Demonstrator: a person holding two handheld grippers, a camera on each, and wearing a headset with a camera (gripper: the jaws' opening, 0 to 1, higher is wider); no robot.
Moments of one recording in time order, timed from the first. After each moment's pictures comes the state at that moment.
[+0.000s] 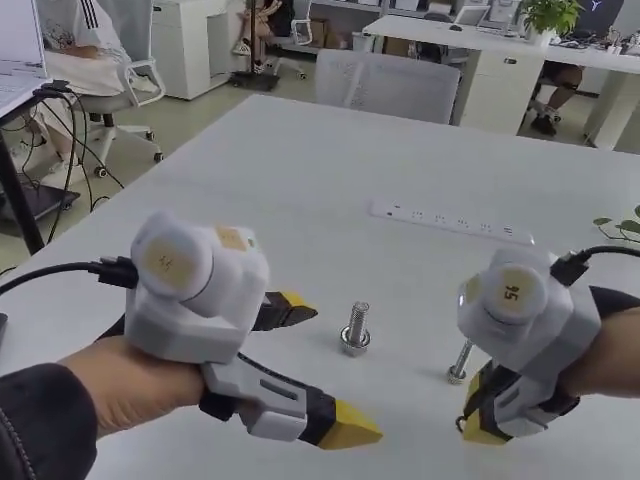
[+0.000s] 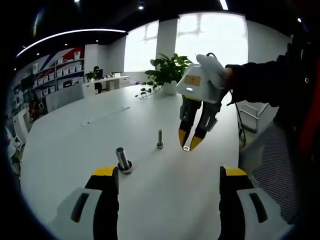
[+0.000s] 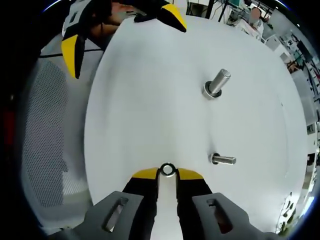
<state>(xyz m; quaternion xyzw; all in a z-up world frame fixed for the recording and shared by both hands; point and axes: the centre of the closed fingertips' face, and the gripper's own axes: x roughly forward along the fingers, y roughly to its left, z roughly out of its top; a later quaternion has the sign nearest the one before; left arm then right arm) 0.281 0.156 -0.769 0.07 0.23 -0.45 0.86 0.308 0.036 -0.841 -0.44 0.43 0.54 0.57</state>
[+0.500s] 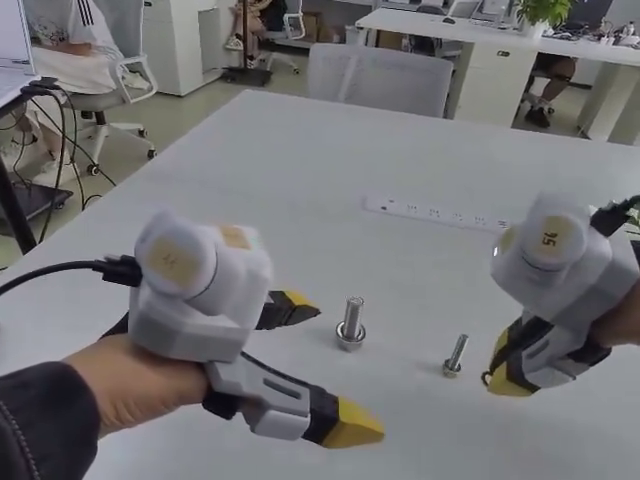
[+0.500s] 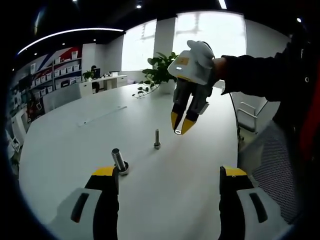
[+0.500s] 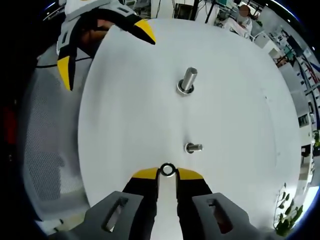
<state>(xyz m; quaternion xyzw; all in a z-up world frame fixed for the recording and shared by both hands) 0.281 0.147 -0.774 0.07 0.23 -0.46 0.86 0.337 0.022 -0.814 -0.44 0.43 0.51 0.60</state>
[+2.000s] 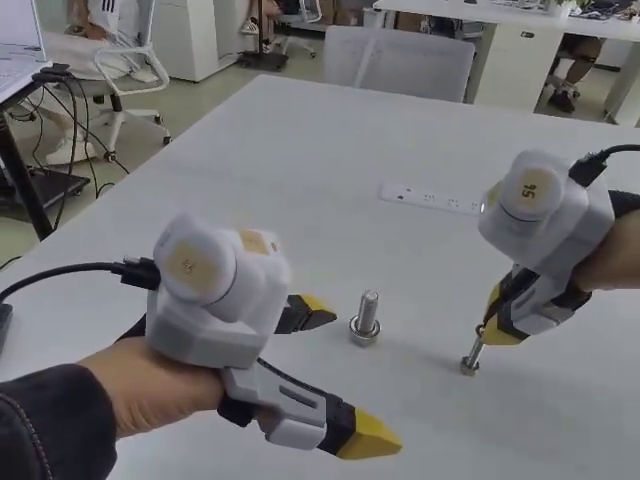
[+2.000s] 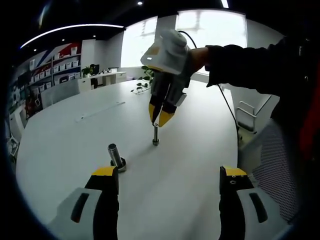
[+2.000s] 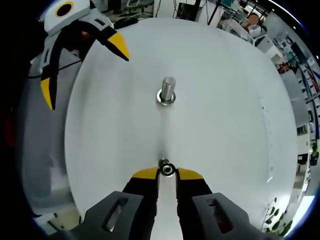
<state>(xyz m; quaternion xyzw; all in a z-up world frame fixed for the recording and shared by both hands) 0.283 0.143 -0.783 0.07 0.25 -0.46 0.85 0.377 0.044 -0.815 -0.46 0.42 0.52 0.59</state>
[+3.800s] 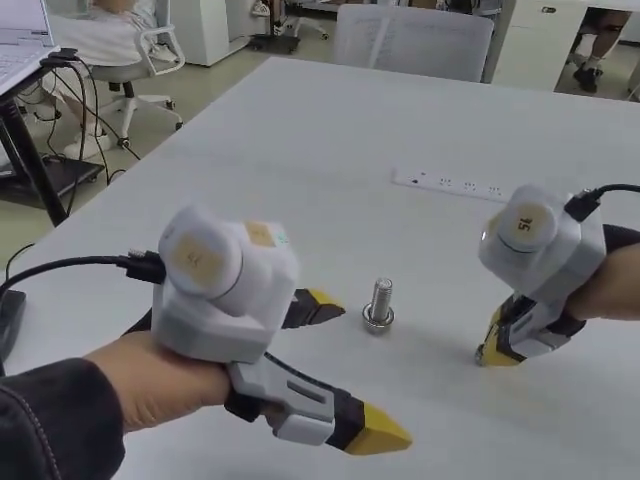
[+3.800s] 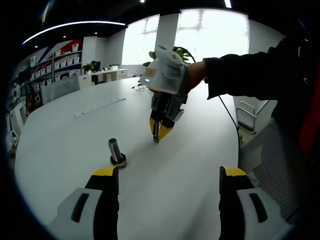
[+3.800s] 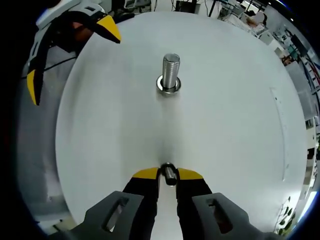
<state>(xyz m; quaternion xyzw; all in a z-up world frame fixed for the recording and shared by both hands) 0.284 0.145 -0.792 0.06 0.26 -0.46 0.85 0.378 0.048 -0.865 -0.43 0.43 0.53 0.59</state>
